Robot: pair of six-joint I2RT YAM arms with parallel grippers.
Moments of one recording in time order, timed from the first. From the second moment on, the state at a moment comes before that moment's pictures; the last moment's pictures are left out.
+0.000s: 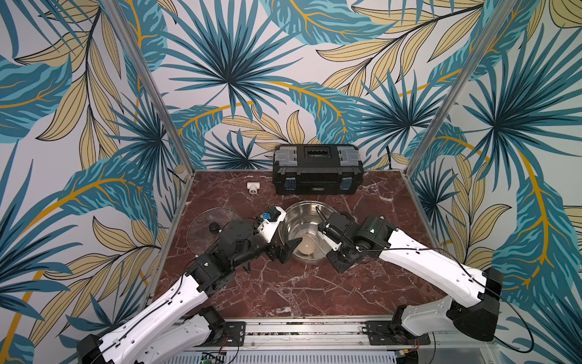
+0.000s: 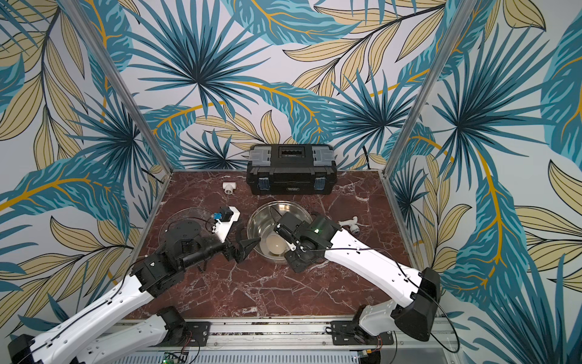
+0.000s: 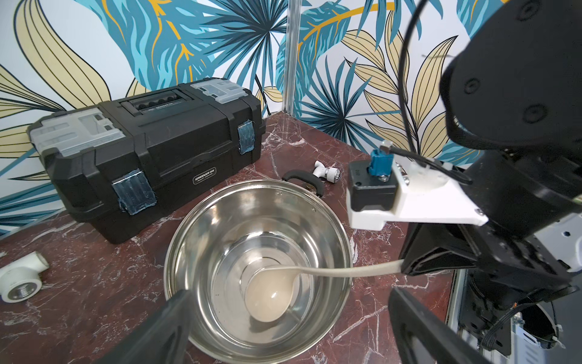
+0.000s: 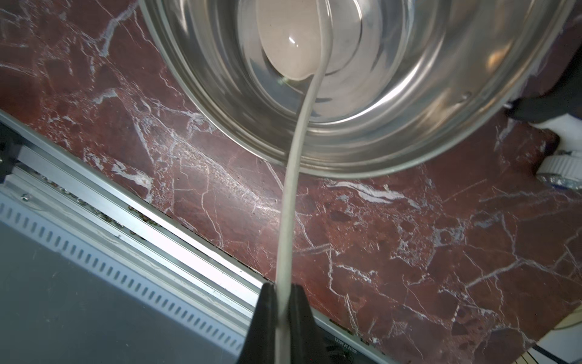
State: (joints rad) left arm -0.73 0.86 0.81 -0.21 0.16 -0.08; right arm 0.90 1.38 1.37 -1.34 0.12 0.32
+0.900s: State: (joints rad) left arm -0.73 0.86 0.80 -0.20 0.16 -0.08; right arm 0.86 1.58 1.52 -1.28 0.23 0.30
